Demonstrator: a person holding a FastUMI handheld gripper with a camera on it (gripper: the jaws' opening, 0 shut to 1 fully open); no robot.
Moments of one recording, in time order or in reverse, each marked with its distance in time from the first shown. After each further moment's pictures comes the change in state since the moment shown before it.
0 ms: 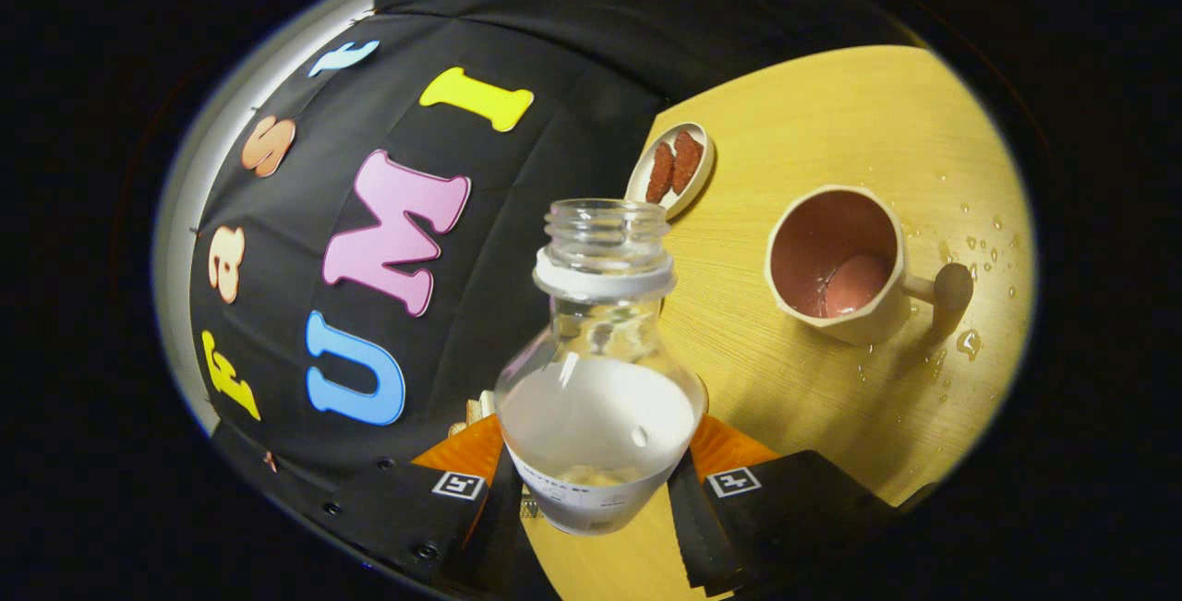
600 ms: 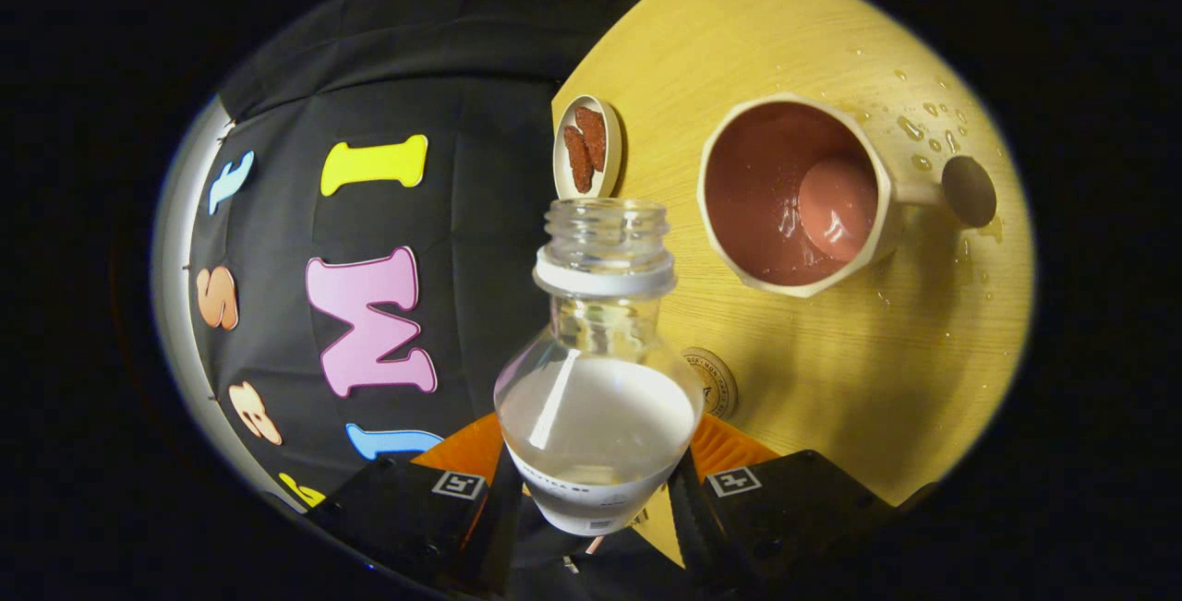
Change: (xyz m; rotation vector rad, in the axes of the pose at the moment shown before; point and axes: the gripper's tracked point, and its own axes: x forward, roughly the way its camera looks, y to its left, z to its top) arm 0.028 -0.001 0.016 0.449 0.040 -0.033
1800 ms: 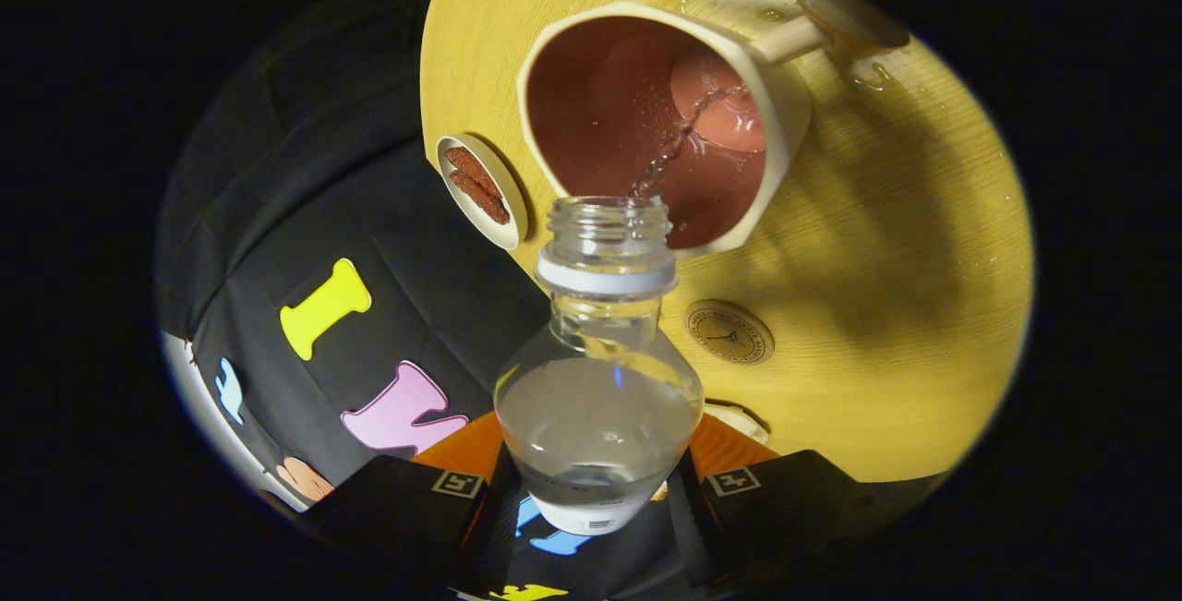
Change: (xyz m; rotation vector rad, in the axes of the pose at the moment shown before) arm 0.013 0.005 0.017 0.591 0.035 -0.045
